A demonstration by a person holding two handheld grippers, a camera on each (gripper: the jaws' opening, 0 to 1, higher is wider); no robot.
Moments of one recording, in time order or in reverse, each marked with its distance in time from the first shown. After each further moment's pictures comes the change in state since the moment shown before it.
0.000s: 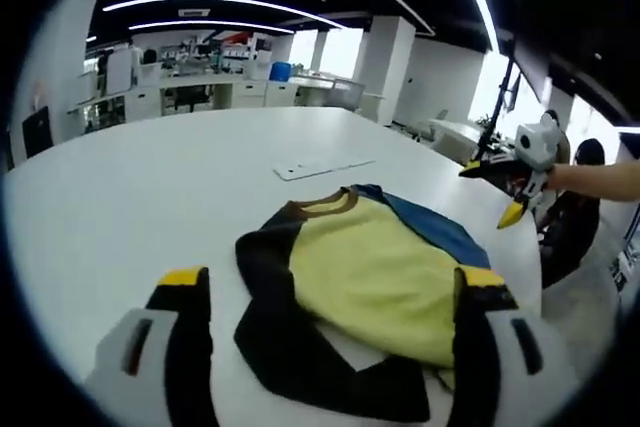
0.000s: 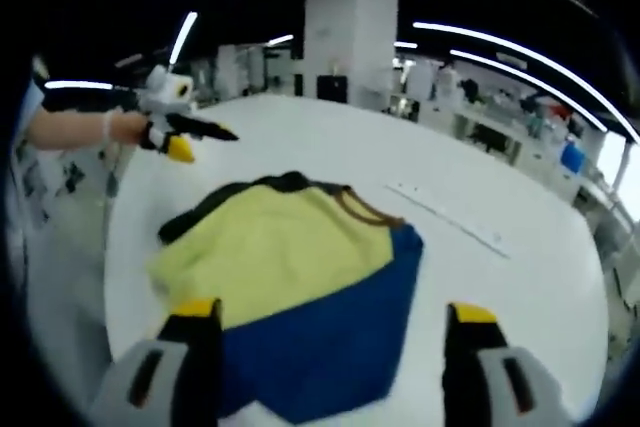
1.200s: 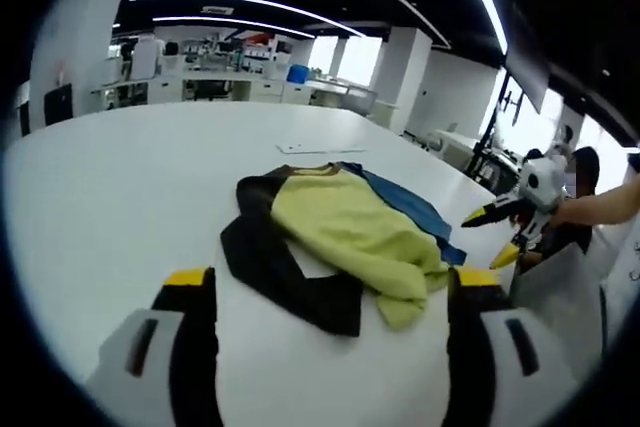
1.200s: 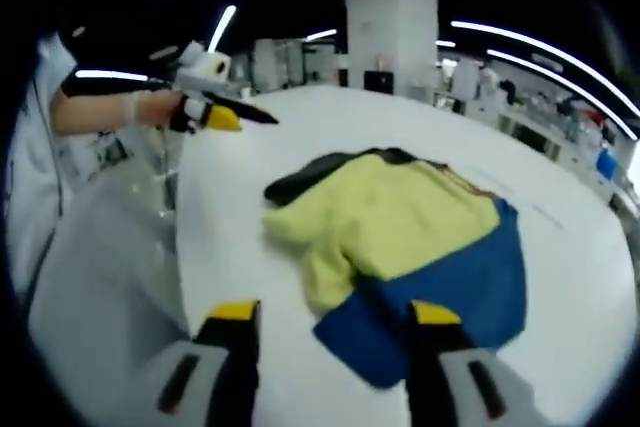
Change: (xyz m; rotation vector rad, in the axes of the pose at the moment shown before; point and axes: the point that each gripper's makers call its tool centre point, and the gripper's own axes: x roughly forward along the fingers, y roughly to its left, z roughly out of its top) left arm -0.090 -0.054 -0.069 -0.095 -0.032 0.058; right arm -0.001 0.157 -0.064 0.004 0.040 0.203
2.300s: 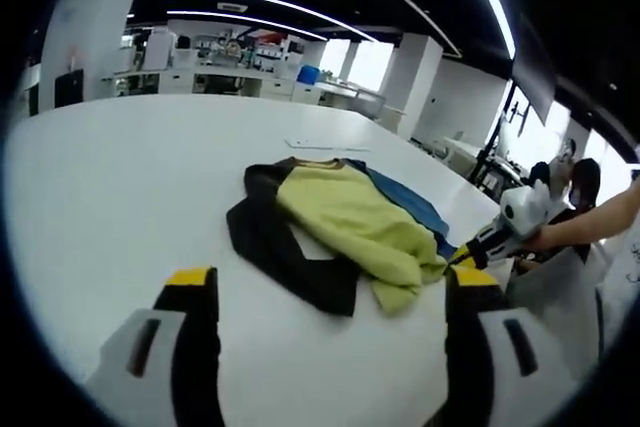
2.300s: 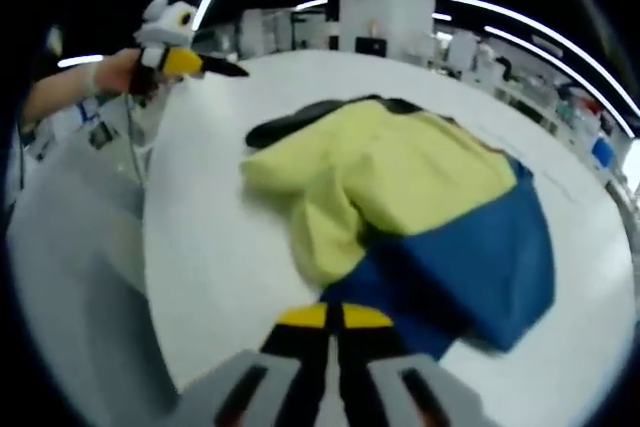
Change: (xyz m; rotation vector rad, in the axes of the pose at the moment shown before) left arm -0.014 0.000 -0.014 -0.052 -0.015 0.021; right arm 0.031 -0.015 -0.037 0.001 0.127 -0.098
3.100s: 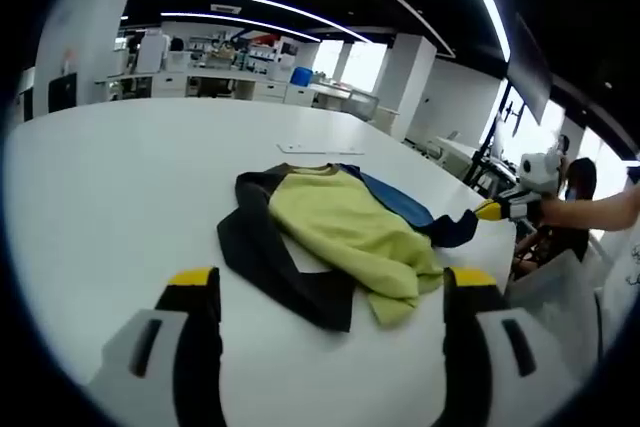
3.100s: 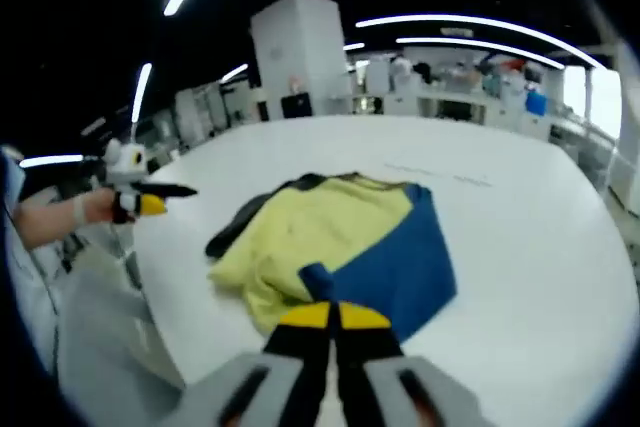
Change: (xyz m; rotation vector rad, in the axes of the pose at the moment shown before) left arm 0.014 -0.001 0.012 0.016 -0.002 -0.028; right arm -0.115 -0.089 0.044 0.379 -0.308 -0.166
